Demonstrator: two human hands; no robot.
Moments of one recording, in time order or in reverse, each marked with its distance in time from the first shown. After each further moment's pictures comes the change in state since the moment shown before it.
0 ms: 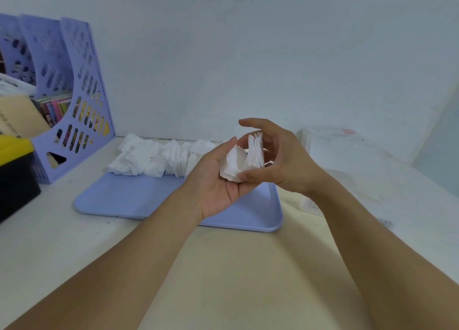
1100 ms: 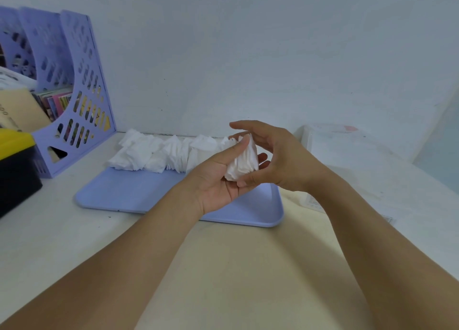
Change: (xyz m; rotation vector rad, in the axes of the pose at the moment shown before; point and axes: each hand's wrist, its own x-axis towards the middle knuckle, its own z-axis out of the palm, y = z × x) left_hand -0.002 -0.003 0.003 0.086 0.025 0.004; right_hand -0.001 -0.005 0.001 -0.138 -0.115 -0.025
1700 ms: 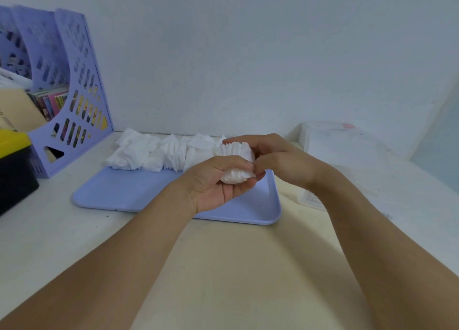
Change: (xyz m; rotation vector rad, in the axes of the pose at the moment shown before) left_hand -0.004 0.002 -0.005 0.175 -0.055 -0.043; right_hand 0.000 -0.003 -0.002 0.214 -0.164 0.162
